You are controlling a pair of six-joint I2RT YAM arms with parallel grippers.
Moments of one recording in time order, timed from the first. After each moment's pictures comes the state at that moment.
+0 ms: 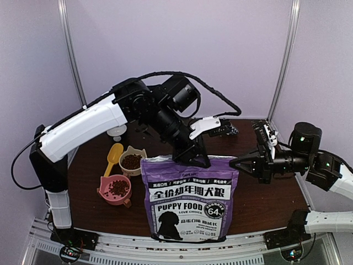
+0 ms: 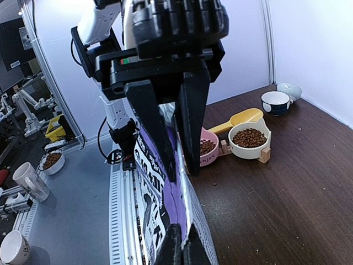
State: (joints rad) left arm -1.15 1.96 2.24 -1.18 0.39 0.25; right arm 0.82 0.72 0.73 -0.18 -0.54 0.14
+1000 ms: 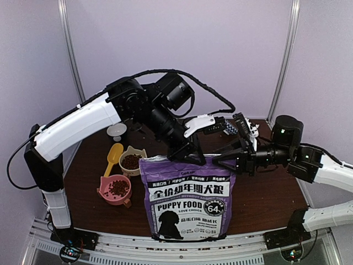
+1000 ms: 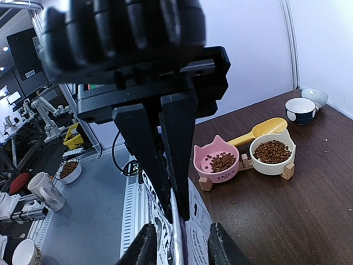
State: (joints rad) left arm -1.14 1.91 2.18 -1.17 0.41 0.25; right arm 0.82 0.95 0.77 0.05 -0.65 0.21
